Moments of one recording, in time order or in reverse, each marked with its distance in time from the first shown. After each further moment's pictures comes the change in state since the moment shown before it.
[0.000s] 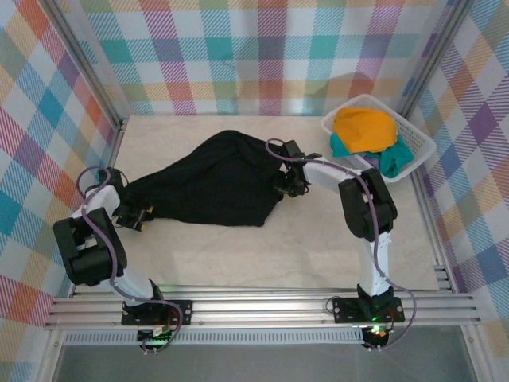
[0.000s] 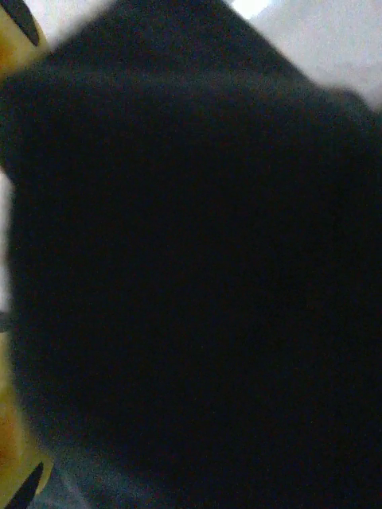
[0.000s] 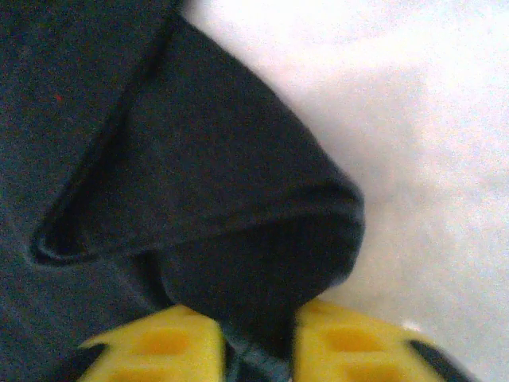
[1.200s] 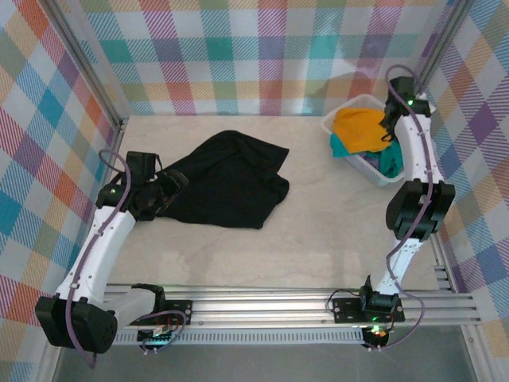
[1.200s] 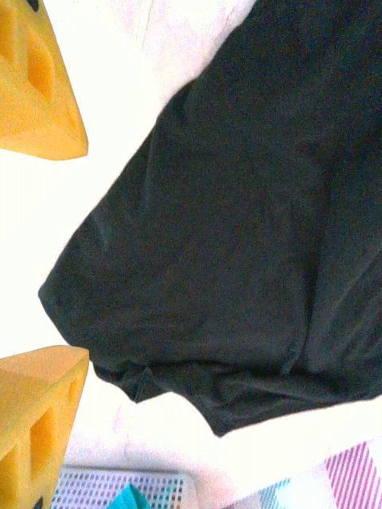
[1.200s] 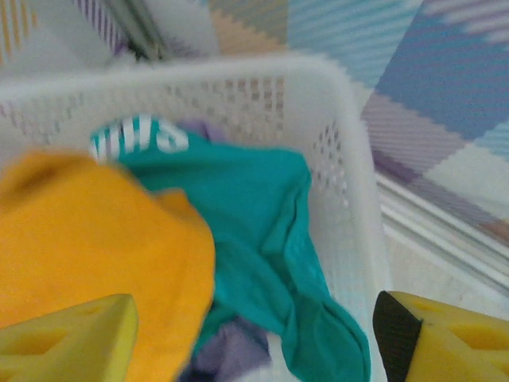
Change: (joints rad) left arm -0.523 -0.475 0.152 -0.182 -0.085 -0.045; right arm -0.575 -0.153 0.491 -0.468 0.565 0.070
